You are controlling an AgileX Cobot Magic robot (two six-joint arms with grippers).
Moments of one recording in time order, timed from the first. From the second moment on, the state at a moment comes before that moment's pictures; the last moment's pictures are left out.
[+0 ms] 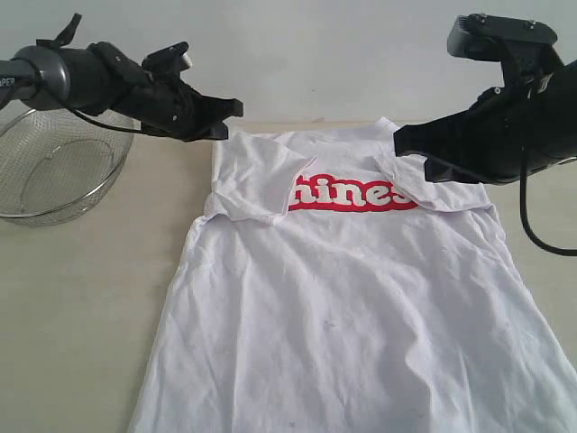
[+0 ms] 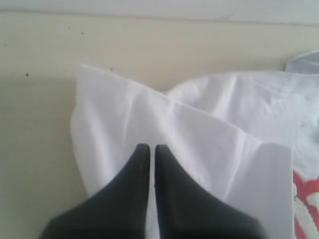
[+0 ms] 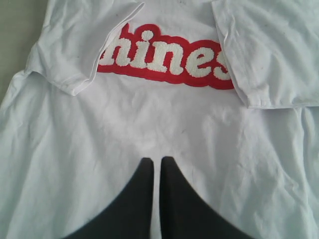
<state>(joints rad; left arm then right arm) -0.19 2.41 -1.91 -0.76 0.48 0.50 0.18 1.42 -0.92 0.28 0.44 -0.04</state>
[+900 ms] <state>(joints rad) -0.16 2.52 -2.08 -0.74 0.45 0.47 0.18 1.42 -0.92 0.29 0.44 -0.04</state>
